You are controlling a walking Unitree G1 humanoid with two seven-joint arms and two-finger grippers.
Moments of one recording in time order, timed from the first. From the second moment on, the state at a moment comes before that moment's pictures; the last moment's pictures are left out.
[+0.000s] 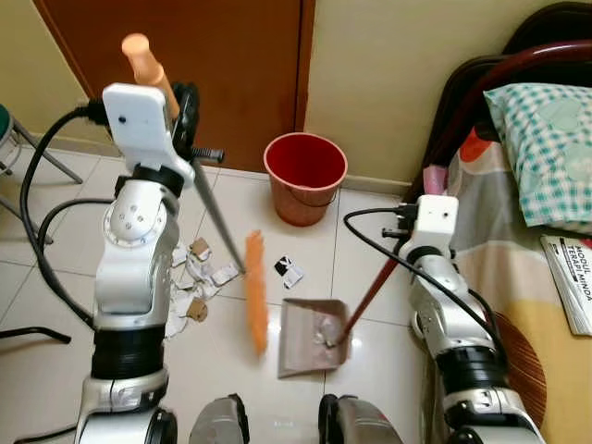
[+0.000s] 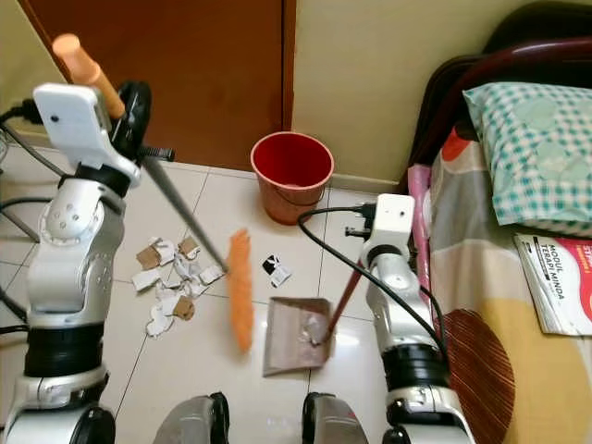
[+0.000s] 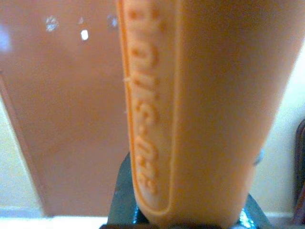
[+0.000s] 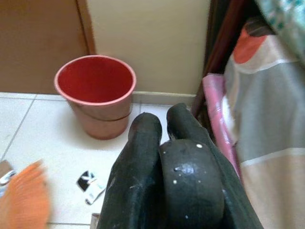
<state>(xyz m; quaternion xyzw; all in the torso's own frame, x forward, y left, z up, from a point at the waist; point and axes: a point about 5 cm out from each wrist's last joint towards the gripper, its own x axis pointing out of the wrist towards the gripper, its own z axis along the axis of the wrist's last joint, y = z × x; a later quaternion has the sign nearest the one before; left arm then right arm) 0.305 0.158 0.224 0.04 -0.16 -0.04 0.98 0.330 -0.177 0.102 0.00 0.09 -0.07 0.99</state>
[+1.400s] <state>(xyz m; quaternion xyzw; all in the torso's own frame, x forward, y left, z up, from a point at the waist) 0.269 0.109 0.149 0.07 -0.10 -0.09 0.99 0.321 -0.167 0.094 0.03 0.09 -0.05 0.99</state>
